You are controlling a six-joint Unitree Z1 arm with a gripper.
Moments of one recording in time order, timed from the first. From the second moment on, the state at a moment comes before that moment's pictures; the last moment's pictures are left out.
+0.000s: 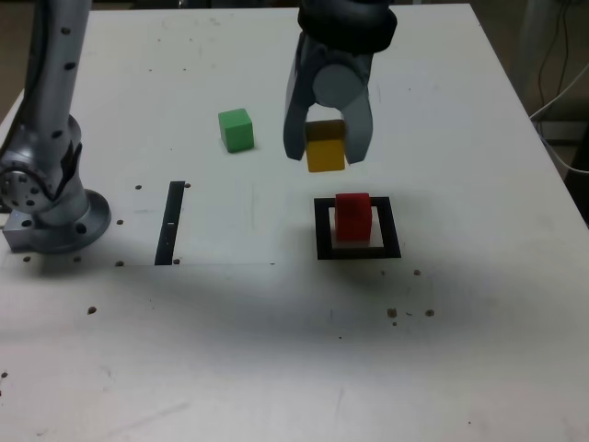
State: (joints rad) arm -0.04 2.01 -1.79 1.58 -0.01 0.02
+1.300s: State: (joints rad) arm -0.05 2.19 -1.87 1.55 -0.01 0.02
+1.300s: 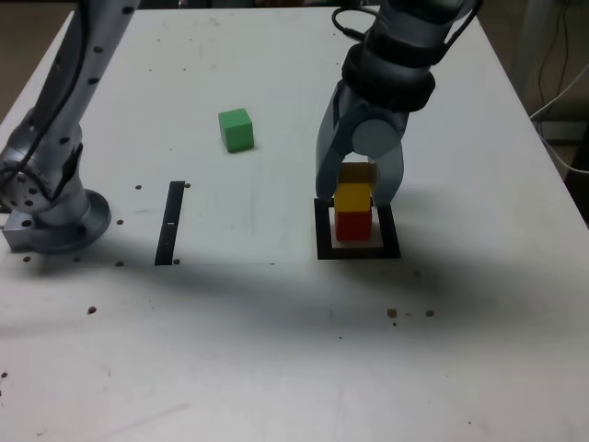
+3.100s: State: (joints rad) arm 0.20 1.86 -1.52 1.55 0.16 0.05
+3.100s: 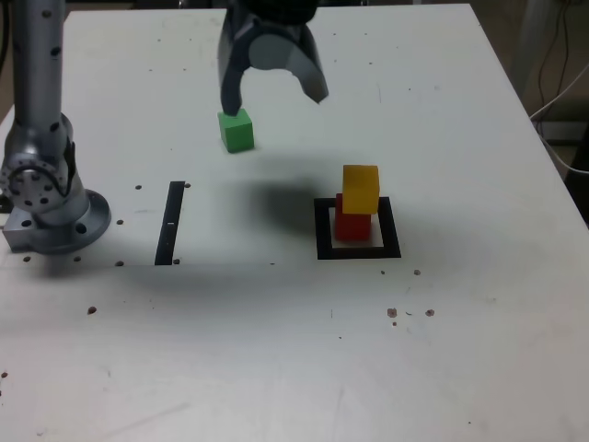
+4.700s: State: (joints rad) arm 0.62 2.04 -1.29 1.24 0.07 0.30
